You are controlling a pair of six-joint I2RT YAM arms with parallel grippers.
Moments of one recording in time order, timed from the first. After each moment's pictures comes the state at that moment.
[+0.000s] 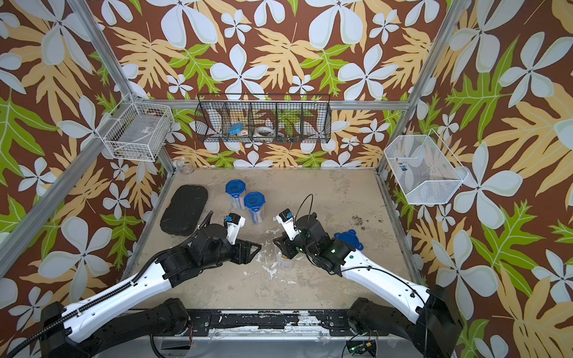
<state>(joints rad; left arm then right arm) -0.83 0.97 0.77 -0.41 0.05 -0.62 0.77 1.12 0.81 -0.26 -0.15 0.16</state>
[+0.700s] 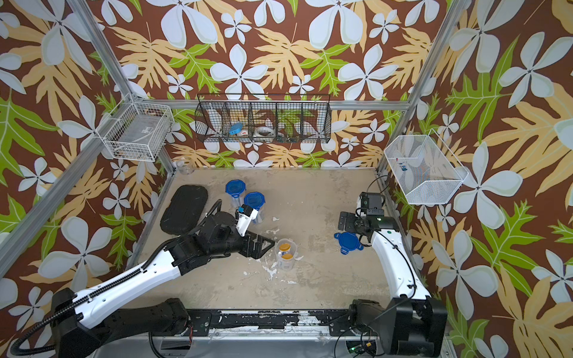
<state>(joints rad) -0.83 1.12 0.93 -0.39 0.21 -0.54 -0.09 1.25 0.97 -0.74 -0.04 0.15</state>
